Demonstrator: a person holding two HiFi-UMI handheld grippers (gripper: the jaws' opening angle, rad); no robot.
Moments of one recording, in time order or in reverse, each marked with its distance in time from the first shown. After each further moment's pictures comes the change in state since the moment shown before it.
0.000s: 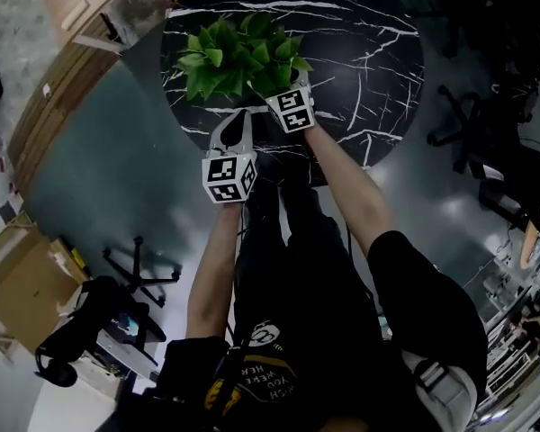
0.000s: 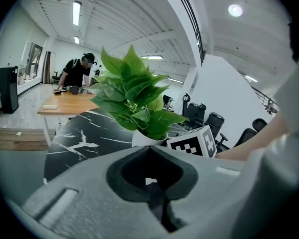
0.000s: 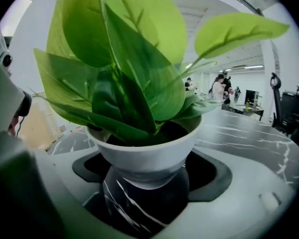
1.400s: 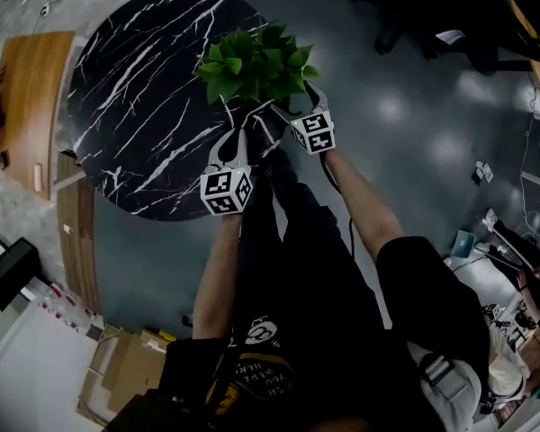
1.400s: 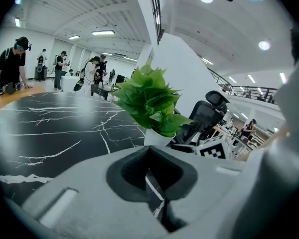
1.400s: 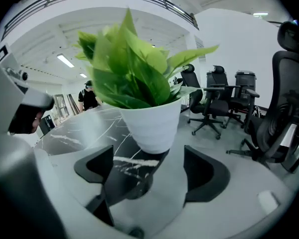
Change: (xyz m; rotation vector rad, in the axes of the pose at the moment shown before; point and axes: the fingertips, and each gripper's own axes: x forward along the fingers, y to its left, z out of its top) left arm 0.072 -0.317 -0.092 0.273 0.243 -0.438; right arm -0.353 -0.233 -0.212 0.442 -0.014 -0.499
